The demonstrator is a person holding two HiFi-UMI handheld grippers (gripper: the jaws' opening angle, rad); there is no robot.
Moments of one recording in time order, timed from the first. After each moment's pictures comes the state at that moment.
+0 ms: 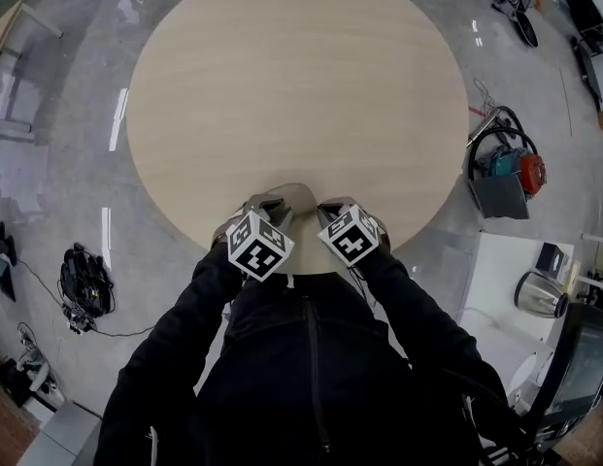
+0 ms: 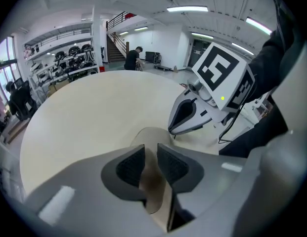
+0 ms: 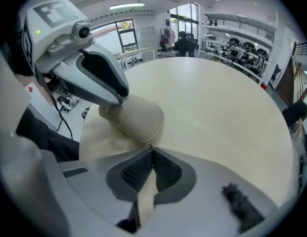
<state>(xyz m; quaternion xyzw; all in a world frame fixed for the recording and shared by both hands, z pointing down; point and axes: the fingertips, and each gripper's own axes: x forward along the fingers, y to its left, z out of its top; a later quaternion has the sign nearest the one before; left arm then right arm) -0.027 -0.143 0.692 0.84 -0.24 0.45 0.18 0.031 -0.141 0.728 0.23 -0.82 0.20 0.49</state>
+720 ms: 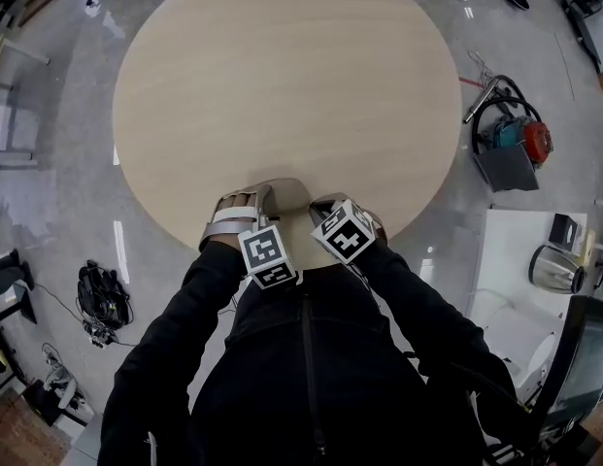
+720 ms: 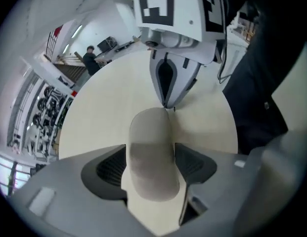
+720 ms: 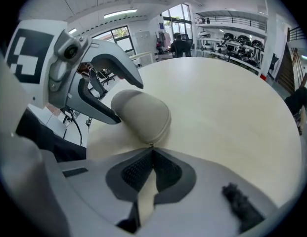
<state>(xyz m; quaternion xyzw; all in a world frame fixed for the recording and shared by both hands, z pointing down) -0.026 -0.144 0.712 0.76 -0.13 0.63 -0.10 0.036 -0.131 0.724 0.23 -0.83 0.24 0.46</state>
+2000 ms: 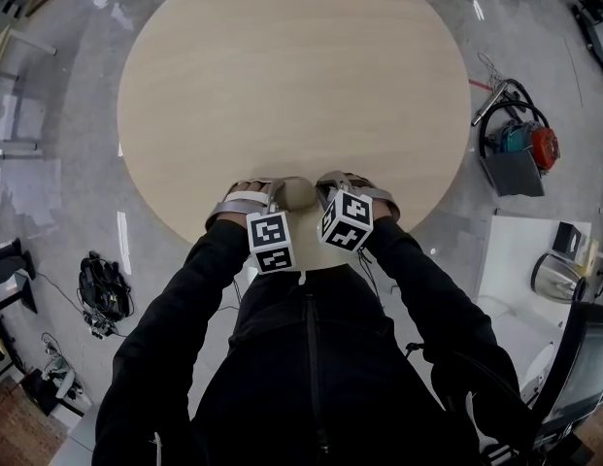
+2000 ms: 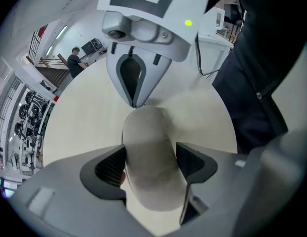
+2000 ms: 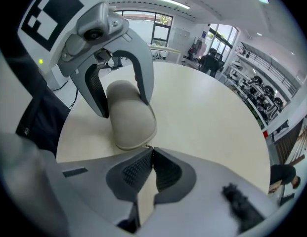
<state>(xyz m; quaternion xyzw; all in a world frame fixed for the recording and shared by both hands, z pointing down) -0.009 -0.141 0.742 0.77 -0.03 0.62 -0.10 0.044 -0.173 0.732 0.15 -0.83 0.01 0.54</state>
